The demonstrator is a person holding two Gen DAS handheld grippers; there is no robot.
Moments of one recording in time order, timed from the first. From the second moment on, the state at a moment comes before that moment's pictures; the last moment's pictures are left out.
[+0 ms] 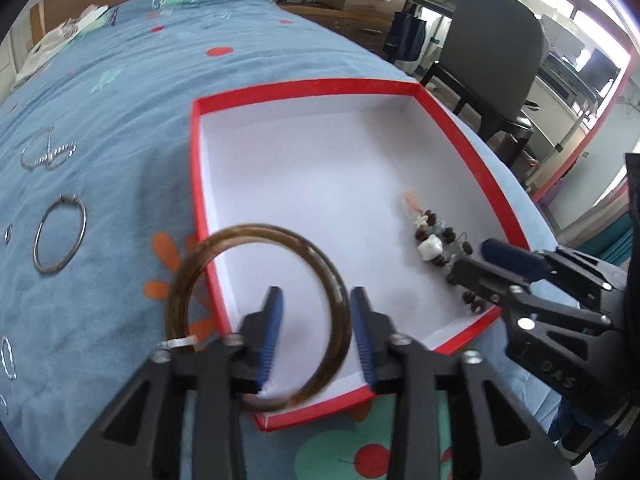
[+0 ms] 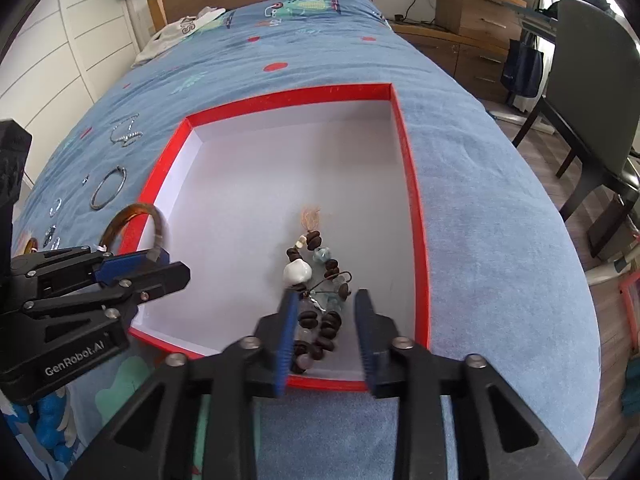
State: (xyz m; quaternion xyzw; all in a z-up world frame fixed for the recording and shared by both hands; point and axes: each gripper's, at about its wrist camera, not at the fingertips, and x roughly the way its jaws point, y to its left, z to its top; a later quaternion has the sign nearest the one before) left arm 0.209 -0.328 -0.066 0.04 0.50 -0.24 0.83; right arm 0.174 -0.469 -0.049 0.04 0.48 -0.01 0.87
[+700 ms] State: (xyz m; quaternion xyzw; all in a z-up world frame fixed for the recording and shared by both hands) left arm 0.174 -0.297 0.000 -0.03 0.43 -0.30 0.85; right arm 0.107 -0.467 0.018 0.06 0.42 -0.05 0.90
